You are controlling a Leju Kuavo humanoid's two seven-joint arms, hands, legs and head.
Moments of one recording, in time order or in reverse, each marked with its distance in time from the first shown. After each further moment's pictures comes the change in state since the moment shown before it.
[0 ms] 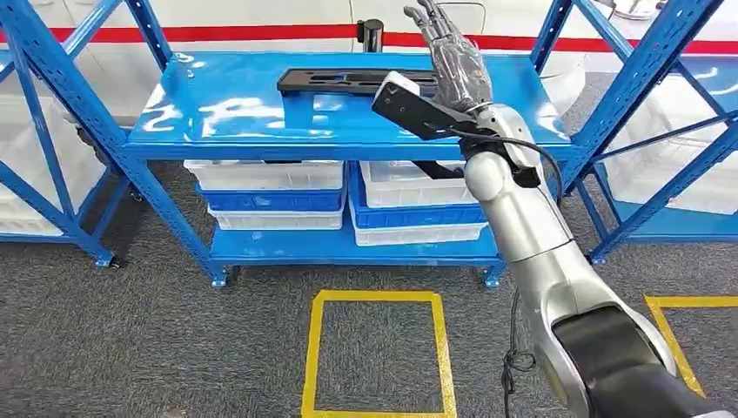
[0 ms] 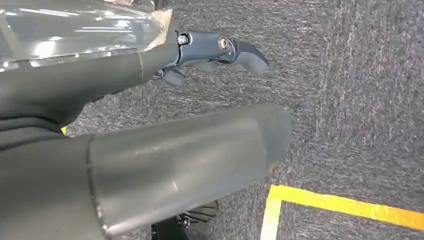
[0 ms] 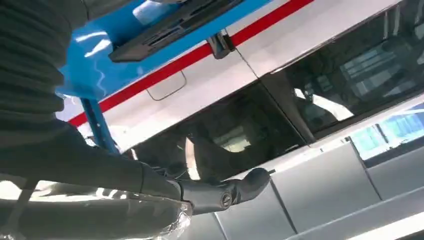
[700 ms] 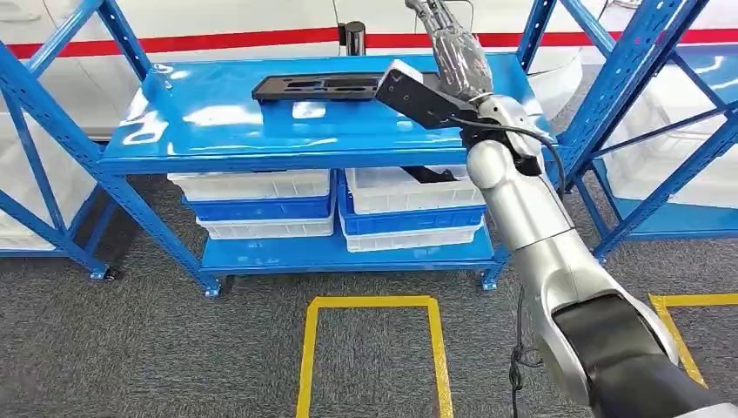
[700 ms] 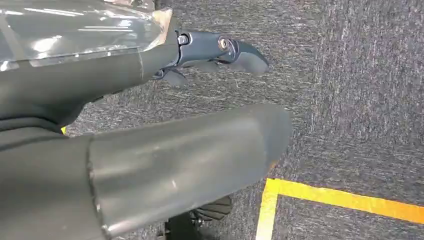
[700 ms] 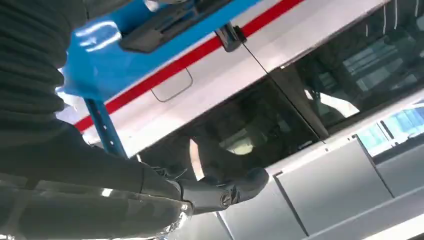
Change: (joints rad) left arm 0.008 0.015 0.027 0.000 -0.014 0.004 0.004; right arm -0.069 0.017 0.001 0.078 -0.037 -0.009 -0.040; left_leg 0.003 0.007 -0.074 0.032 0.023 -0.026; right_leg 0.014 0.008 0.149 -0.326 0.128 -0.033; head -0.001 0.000
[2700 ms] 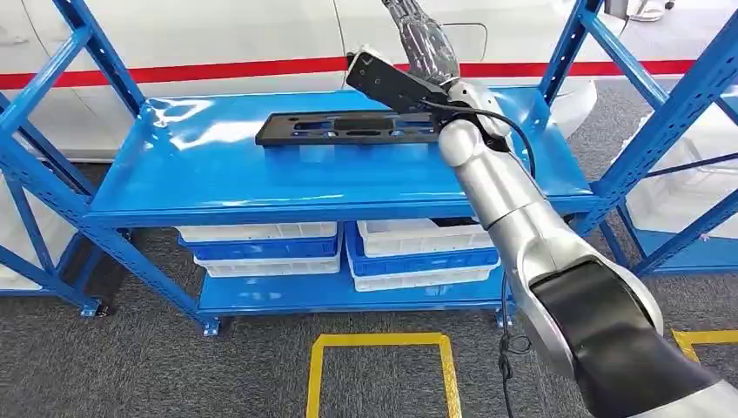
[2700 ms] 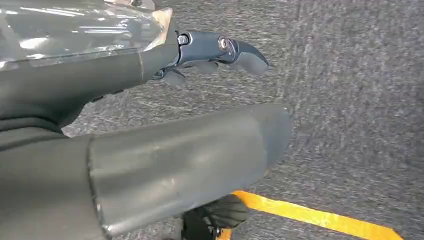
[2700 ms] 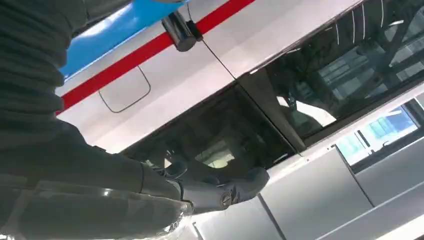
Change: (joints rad) left arm 0.019 0.015 0.045 0.013 -0.018 0.000 0.010; right arm -0.134 0.084 0.067 0.260 -0.080 -0.071 -0.096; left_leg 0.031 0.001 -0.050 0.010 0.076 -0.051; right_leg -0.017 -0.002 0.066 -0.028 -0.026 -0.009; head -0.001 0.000
